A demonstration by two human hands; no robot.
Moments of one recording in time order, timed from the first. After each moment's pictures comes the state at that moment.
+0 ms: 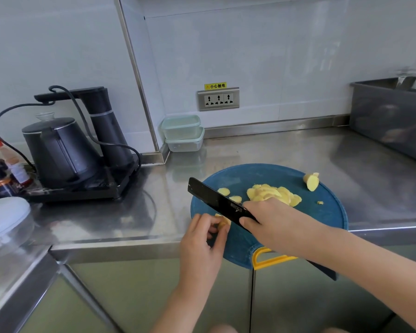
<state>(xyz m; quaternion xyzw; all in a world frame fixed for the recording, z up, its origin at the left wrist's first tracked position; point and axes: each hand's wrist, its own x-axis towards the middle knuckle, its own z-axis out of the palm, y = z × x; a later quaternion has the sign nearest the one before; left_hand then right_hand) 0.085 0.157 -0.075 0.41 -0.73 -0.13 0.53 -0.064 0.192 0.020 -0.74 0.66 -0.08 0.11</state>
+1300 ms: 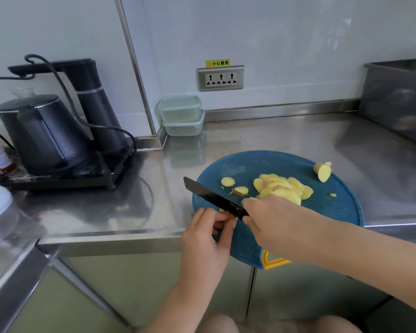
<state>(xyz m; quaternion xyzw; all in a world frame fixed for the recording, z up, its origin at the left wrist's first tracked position) 0.088 0.151 -0.078 0.41 -0.72 -0.14 0.54 -0.046 0.180 0.016 -0.74 0.67 0.03 0.06</state>
